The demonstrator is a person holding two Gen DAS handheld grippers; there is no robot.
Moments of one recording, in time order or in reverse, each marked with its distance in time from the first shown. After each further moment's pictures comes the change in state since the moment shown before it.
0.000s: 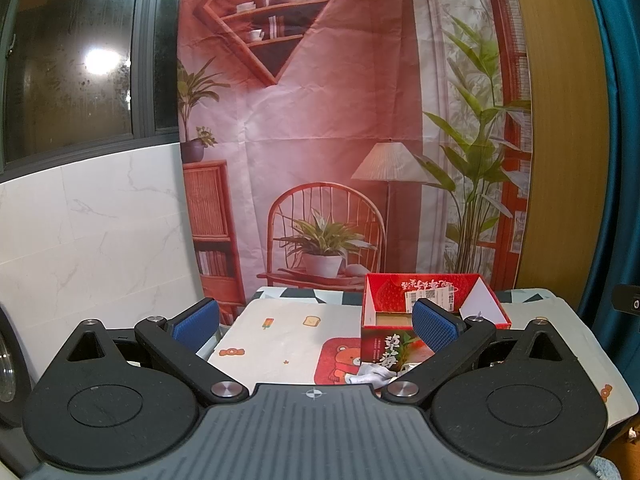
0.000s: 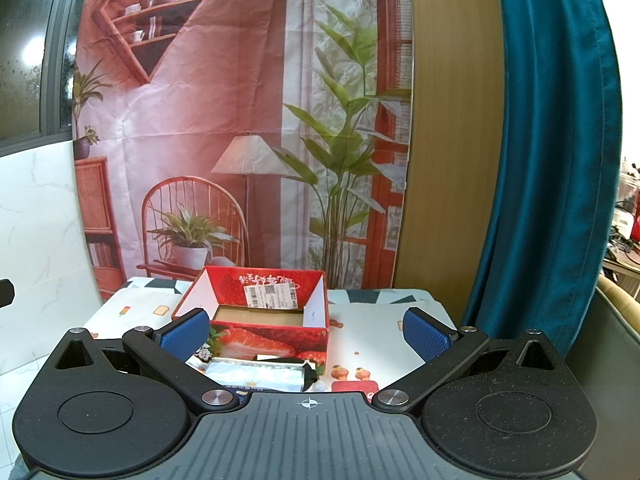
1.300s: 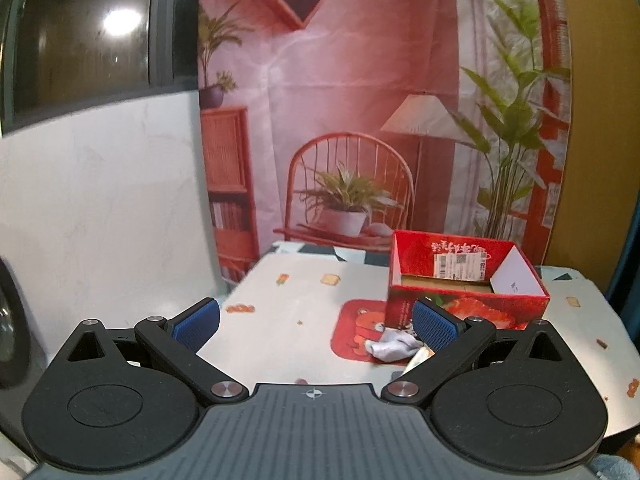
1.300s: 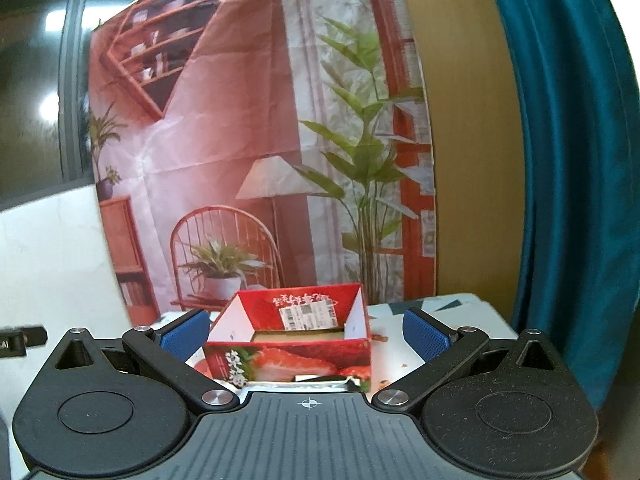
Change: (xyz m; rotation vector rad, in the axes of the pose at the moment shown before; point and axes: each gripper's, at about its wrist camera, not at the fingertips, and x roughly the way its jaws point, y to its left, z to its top) left arm 0.074 0.014 -0.042 -0.078 0.122 0.045; right arm 0.047 -0.026 -0.049 0.128 -0.111 0.135
